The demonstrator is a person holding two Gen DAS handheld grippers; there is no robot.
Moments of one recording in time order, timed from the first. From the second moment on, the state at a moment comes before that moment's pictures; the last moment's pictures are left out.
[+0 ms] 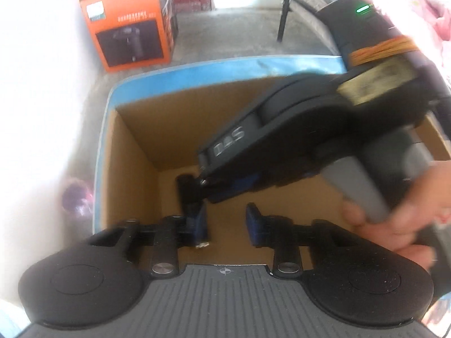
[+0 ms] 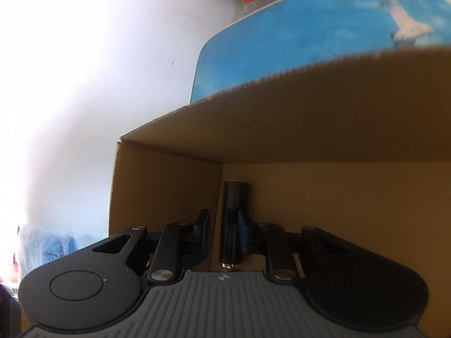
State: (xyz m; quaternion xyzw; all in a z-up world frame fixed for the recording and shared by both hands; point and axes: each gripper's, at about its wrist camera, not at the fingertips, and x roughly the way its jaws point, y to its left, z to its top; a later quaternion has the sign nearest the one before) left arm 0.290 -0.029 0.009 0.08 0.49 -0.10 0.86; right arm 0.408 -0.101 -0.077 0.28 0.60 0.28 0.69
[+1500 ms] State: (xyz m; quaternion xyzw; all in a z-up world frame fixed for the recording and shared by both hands) left arm 0.026 -0.122 -0.022 0.07 0.38 -0.30 0.87; right arm 0.052 -0.304 -0.066 0.38 0.39 0.18 0.82
